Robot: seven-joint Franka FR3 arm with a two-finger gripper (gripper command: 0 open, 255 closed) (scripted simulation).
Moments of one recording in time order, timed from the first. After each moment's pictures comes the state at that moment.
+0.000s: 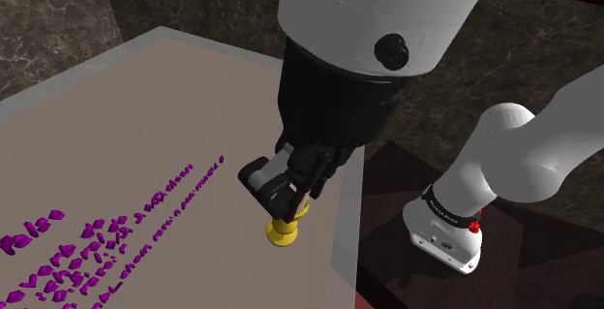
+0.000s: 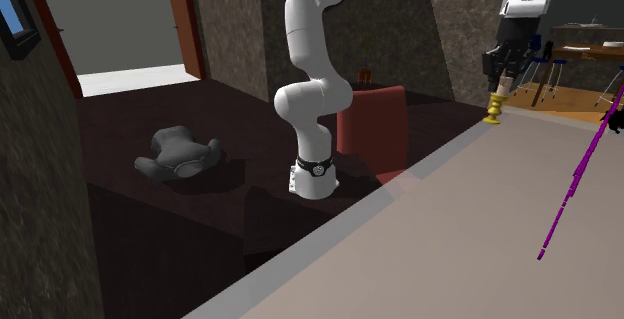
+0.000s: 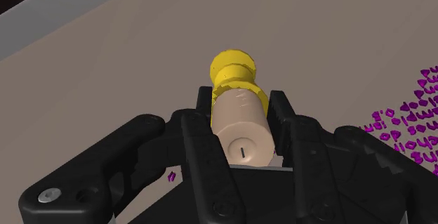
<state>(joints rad) 0.27 -0.33 0.77 -2.00 0.22 1.77 1.00</state>
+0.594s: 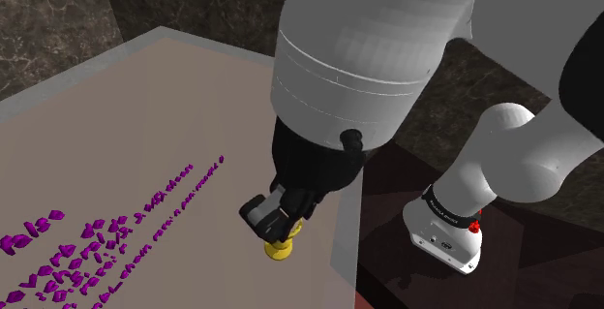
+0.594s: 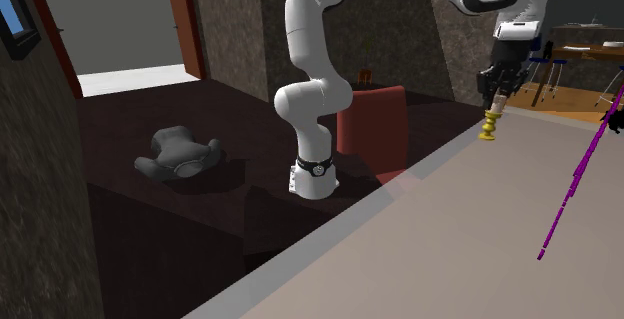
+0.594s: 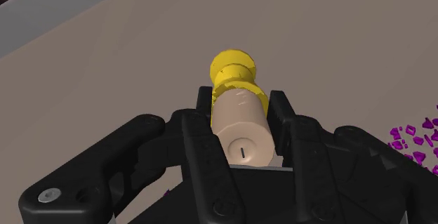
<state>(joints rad) 0.28 -0.33 0.80 -2.11 0.23 1.89 1.00</state>
